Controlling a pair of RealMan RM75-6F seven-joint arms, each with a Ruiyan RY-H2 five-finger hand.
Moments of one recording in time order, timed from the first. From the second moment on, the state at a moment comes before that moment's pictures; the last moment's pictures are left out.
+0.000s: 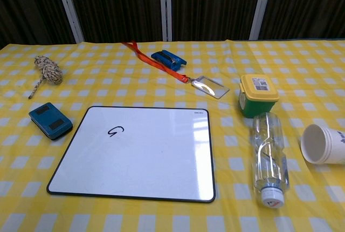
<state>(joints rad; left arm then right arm) -0.03 -1.29 -0.03 -1.45 1.56 1.59 0.03 0.07 -1.19 0.01 -1.61 -1.58 1.48 -0.01</state>
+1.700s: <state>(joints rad) -0.51 -1.33 -0.06 -1.32 1.58 0.93 0.24 0.08 -1.18 0.02 -1.61 -1.55 1.46 0.02</state>
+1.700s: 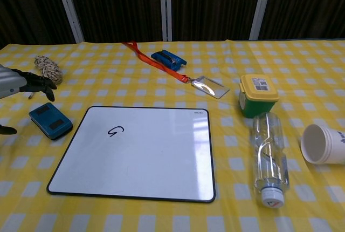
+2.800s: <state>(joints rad) -0.62 -1.46 -0.05 -1.23 1.40 0.81 0.35 0.09 -1.17 0.02 -1.61 -1.54 1.45 0.04</state>
